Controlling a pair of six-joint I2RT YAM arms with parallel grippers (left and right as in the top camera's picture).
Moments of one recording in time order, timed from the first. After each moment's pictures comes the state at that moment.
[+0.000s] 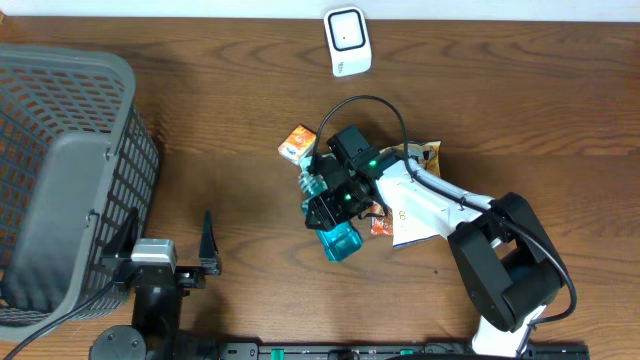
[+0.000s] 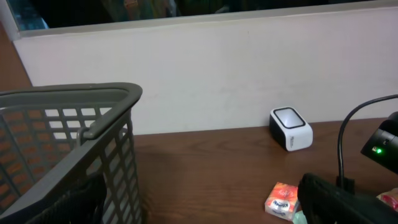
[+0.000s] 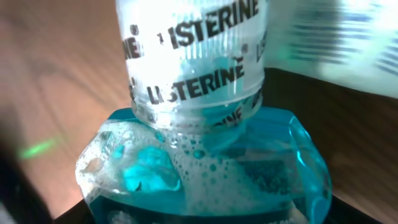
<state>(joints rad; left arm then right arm) -0.28 0.01 0.46 -0.43 -0.23 0.06 0.62 1.92 1.18 -0.58 -0.50 0.08</state>
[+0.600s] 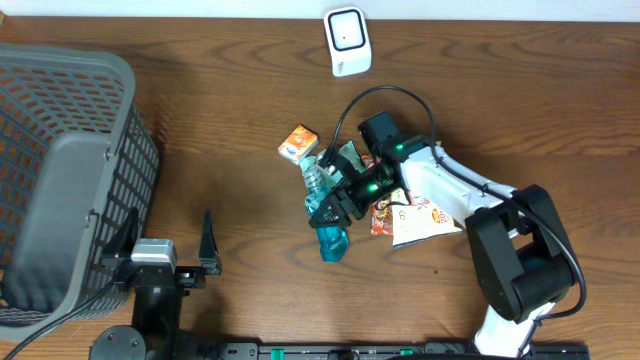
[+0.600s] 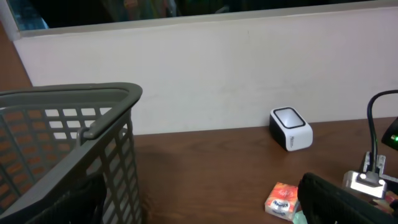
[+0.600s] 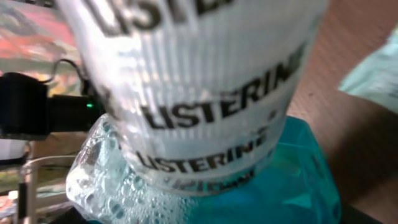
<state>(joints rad) -0.28 0.01 0.46 -0.43 -0.23 0.06 0.48 1.92 1.18 -0.64 -0.92 -0.26</state>
